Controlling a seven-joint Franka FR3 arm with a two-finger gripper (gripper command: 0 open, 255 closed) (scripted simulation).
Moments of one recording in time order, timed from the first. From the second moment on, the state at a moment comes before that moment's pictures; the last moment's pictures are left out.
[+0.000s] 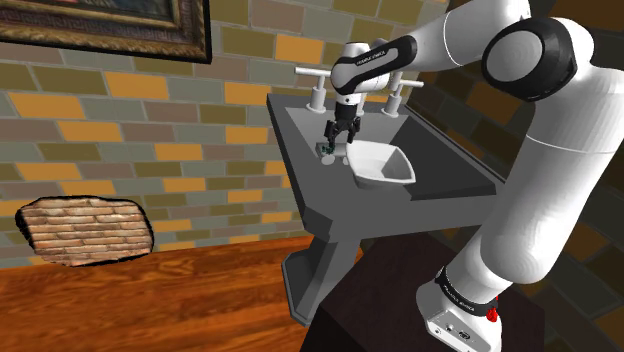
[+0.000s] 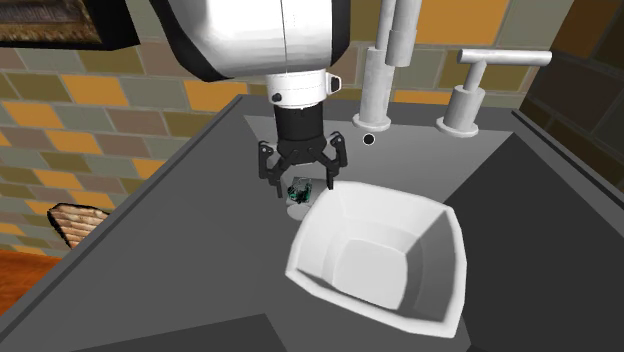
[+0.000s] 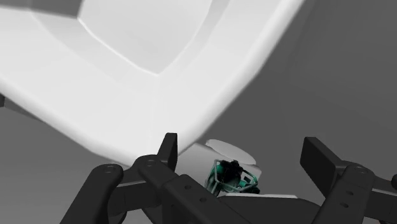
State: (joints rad) arm -0.07 0.24 -0.22 -1.93 0.02 2.04 -0.08
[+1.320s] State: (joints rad) arm -0.08 0.22 -0.22 -1.98 0.01 2.17 -0.08
